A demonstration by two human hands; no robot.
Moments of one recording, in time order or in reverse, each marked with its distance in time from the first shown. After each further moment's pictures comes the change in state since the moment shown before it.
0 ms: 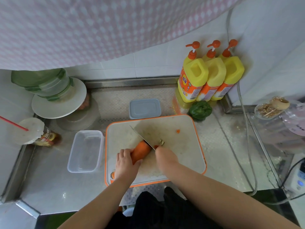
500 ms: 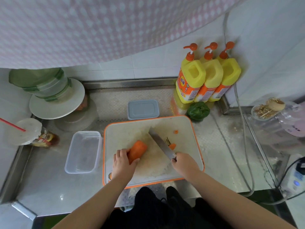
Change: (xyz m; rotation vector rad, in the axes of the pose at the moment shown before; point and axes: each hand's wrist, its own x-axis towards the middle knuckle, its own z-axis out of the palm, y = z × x) left_hand 0.003 0.000 -0.004 -0.029 -0.013 -0.032; right_hand -0.016 0.076 0.001 0.192 0.041 0.070
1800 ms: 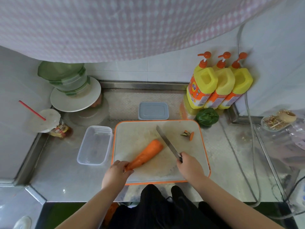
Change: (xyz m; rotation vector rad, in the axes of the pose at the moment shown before) left_hand -0.029 -0.054 -0.027 0.121 -0.075 0.030; right_hand -0.011 -0.010 0.007 0.032 0.136 -0.076
